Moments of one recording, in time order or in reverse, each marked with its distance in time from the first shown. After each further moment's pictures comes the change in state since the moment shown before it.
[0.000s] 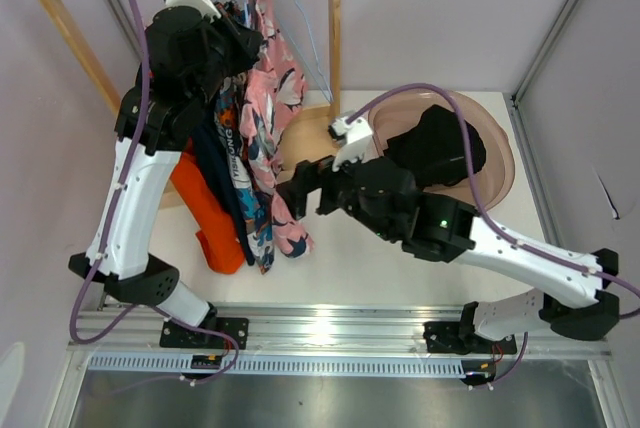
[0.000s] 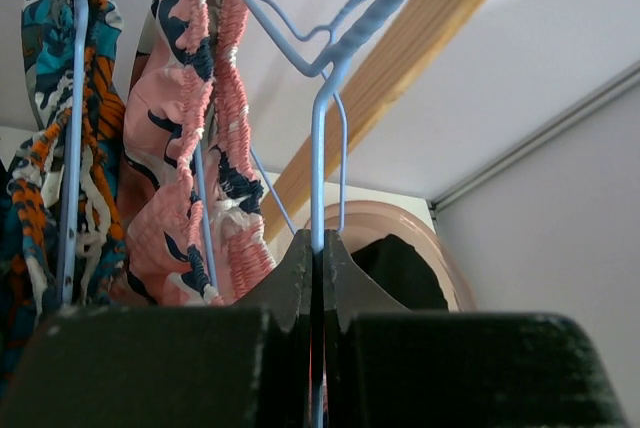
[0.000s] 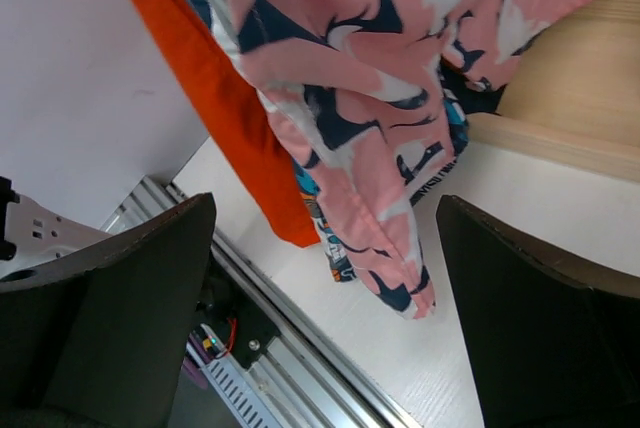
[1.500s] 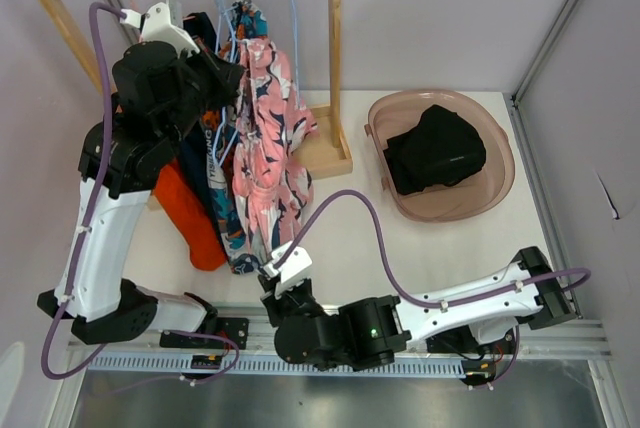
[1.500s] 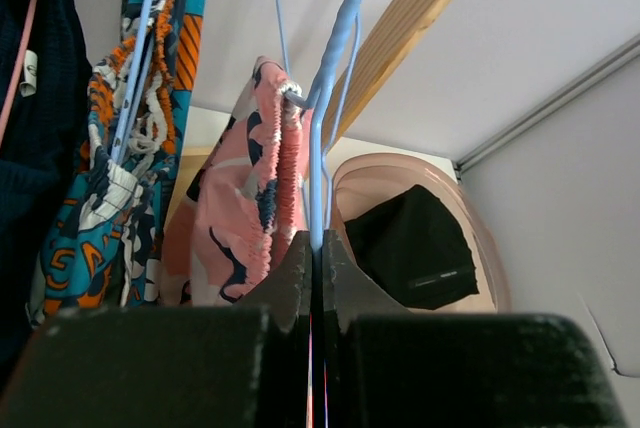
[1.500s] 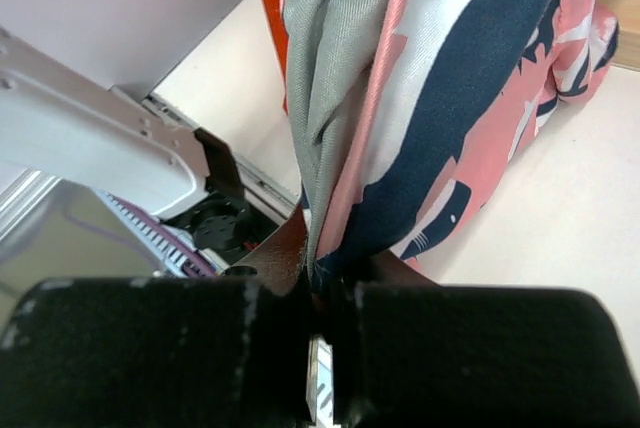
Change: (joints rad) left arm -0.037 -0.213 -0.168 -0.113 -0.058 0.021; right arm 0.581 0.237 -0.101 0.129 0.621 0.103
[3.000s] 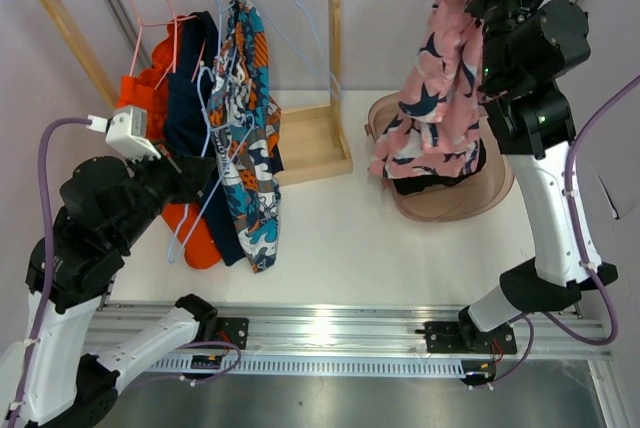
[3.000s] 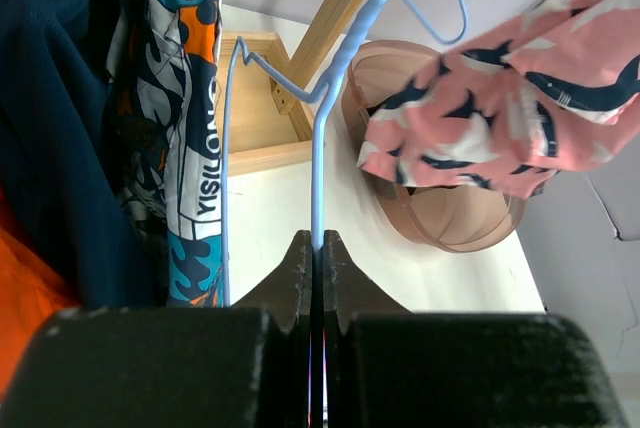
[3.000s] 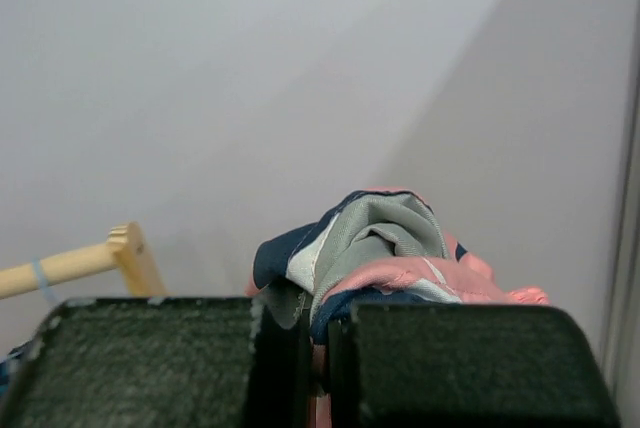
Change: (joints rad) left arm 0.007 -0.539 -0.547 -0.075 0.126 -0.008; right arm -1.333 0.019 0.870 0.039 -0.562 -0.589
